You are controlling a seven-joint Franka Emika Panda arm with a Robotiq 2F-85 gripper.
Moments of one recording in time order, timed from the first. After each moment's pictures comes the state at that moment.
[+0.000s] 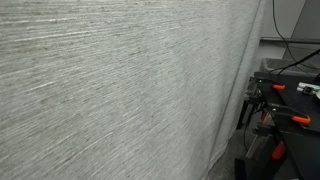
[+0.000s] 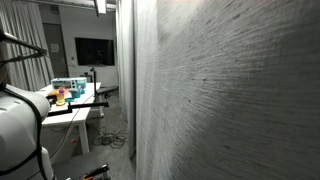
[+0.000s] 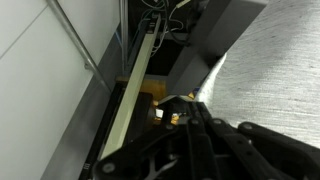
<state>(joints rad) -0.20 -0.79 -0.78 -1.99 -0.27 2.05 -0.74</state>
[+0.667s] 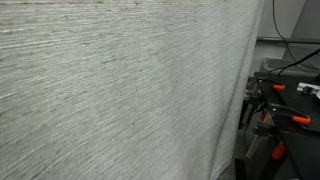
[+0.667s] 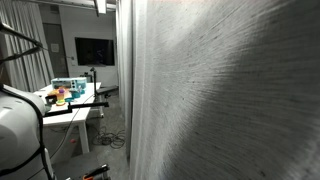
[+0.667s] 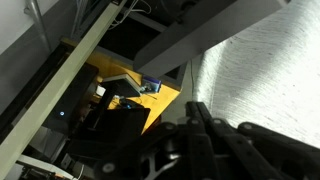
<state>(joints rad) -0.07 -0.80 -0.87 -1.91 -0.16 1.92 -1.14</state>
